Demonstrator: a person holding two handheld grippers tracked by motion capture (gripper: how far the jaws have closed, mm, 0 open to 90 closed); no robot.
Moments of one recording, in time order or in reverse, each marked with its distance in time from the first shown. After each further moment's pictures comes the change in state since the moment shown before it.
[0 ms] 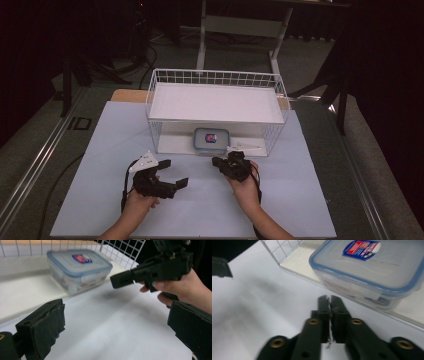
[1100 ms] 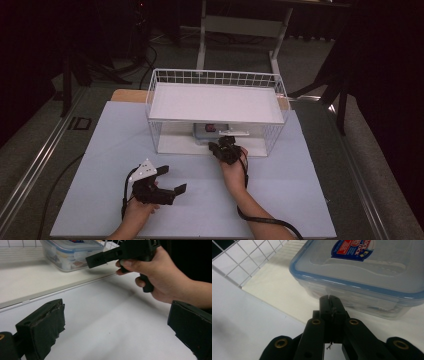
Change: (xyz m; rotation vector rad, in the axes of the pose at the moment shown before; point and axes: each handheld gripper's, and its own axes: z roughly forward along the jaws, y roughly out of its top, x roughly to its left) left arm 0.003 -0.019 0.001 -0.016 0.037 0.009; right arm -0.023 0.029 0.054 -0.024 -0.115 0.060
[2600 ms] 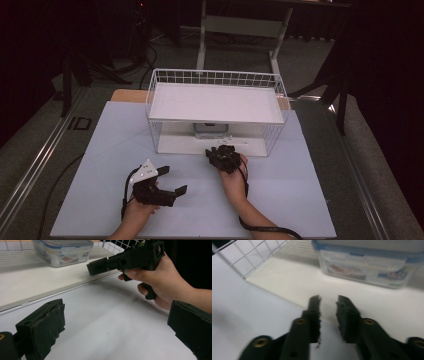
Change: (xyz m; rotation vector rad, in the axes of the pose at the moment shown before) left arm -0.005 0.002 -0.001 0.008 -0.007 0.035; right arm 0.014 -0.022 -0.012 -0.042 -0.025 -0.054
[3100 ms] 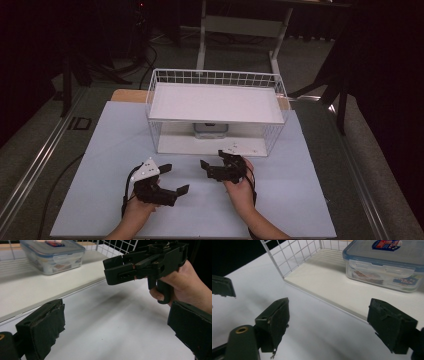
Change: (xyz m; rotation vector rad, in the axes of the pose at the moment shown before) left arm -0.007 0.013 -0.002 -0.005 -0.031 0.044; right arm 0.012 -0.007 -0.044 -0.068 0.130 -0.056
